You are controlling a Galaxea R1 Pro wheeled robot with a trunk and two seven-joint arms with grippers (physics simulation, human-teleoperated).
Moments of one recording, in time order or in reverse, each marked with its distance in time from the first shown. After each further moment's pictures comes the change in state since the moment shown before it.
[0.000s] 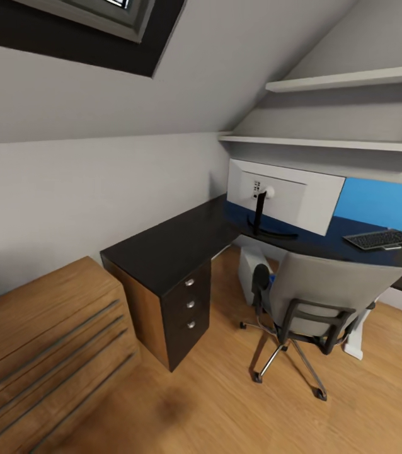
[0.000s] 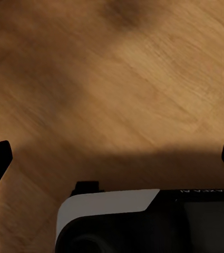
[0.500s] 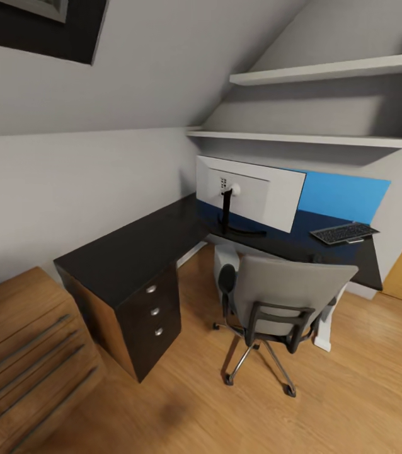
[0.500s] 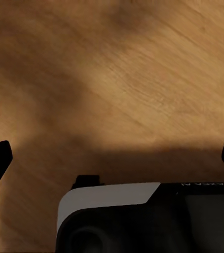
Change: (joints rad) left arm 0.000 0.001 0.001 0.000 0.000 0.000 0.000; right arm 0.000 0.000 0.000 -0.001 0.000 -0.003 -0.001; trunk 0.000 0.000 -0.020
